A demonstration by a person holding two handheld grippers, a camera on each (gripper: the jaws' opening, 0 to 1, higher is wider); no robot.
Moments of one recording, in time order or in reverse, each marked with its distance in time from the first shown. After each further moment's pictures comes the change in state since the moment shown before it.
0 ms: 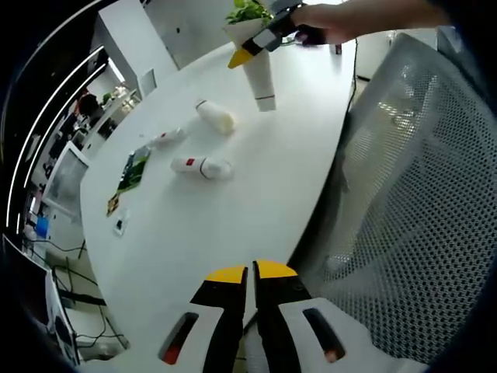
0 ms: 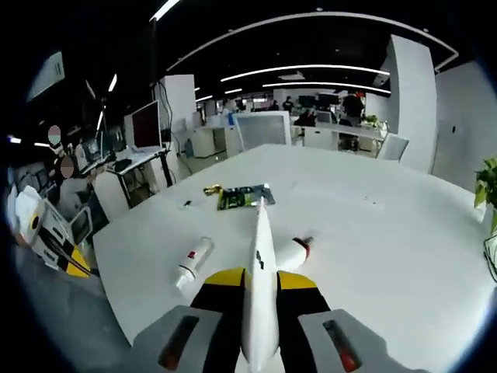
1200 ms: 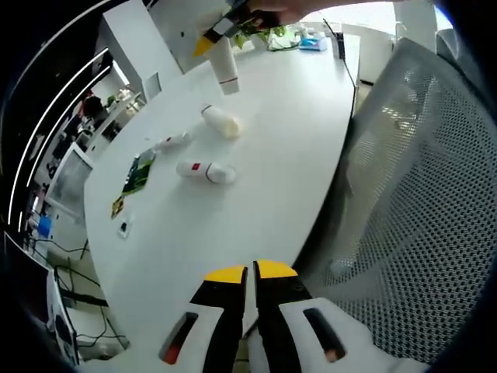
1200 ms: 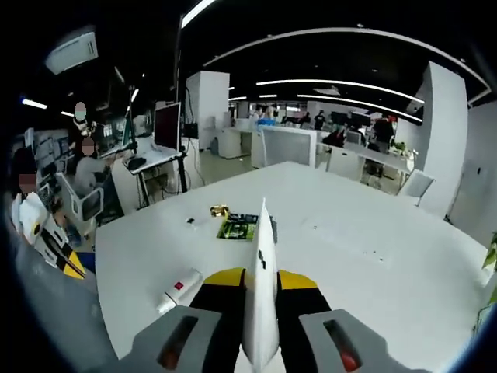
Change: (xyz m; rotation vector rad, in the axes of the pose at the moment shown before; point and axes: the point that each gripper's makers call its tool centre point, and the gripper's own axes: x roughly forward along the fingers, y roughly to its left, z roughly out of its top) left arm -0.003 0.005 0.004 -0.011 -0.025 0.022; right arm 0.036 -0.016 0.077 -0.184 -0.019 0.112
